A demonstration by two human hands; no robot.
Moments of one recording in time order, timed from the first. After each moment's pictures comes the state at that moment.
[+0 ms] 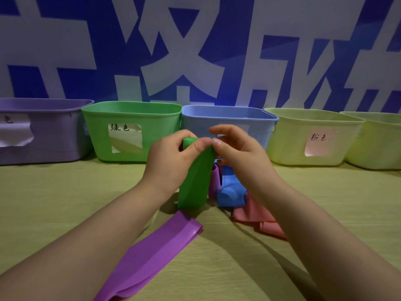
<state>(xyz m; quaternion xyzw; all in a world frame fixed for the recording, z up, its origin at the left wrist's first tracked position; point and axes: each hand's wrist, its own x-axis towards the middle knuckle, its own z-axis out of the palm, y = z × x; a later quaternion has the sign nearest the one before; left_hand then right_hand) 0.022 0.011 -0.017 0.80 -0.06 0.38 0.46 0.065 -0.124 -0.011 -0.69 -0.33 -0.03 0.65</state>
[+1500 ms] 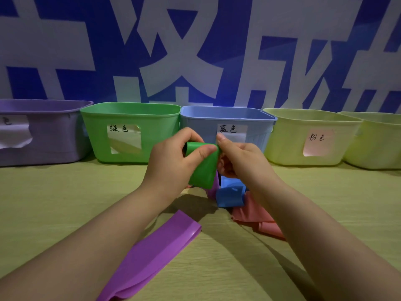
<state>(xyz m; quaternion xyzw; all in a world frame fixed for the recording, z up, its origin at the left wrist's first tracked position) 0.020 0.007 -0.020 0.82 -0.07 0.41 0.40 0.066 -0.127 -0.008 -0.74 -0.22 0.02 0.63</state>
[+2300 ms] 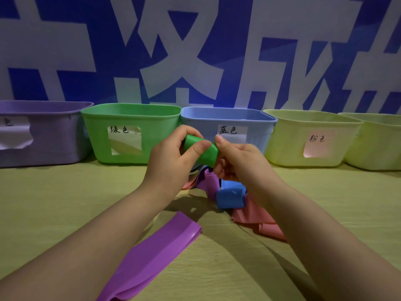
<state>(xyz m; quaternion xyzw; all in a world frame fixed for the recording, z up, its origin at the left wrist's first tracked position) 0.027 0.010 -0.023 0.78 -0.09 0.40 0.47 0.061 -0.125 -0.005 -0.70 -0.24 0.06 0.66</state>
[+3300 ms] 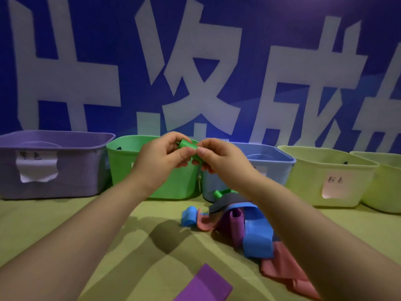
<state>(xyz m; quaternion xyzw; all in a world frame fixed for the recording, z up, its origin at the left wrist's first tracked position) 0.037 0.094 0.040 0.78 -0.12 0.34 0.52 0.092 -0.045 0.050 -0.76 -0.39 -0.04 0.51</state>
